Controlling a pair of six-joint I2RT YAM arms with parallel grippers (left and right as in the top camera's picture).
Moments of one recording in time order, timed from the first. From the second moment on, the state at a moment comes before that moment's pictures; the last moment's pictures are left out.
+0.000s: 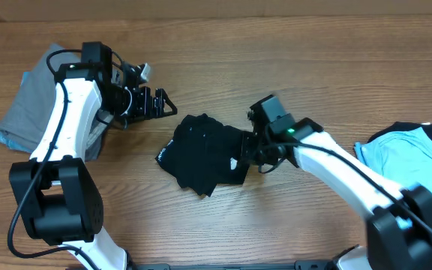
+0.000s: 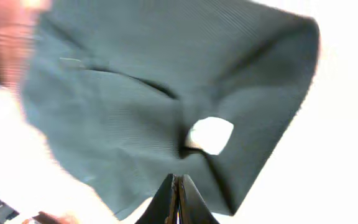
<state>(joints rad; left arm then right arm) 0.05 1.88 1.50 -1.08 0.65 0.08 0.51 1.62 1.05 -0.61 -0.37 0.66</state>
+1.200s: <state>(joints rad) -0.09 2.08 1.24 -0.73 0.86 0.14 0.62 1.85 1.05 -0.47 -0.41 0.76</state>
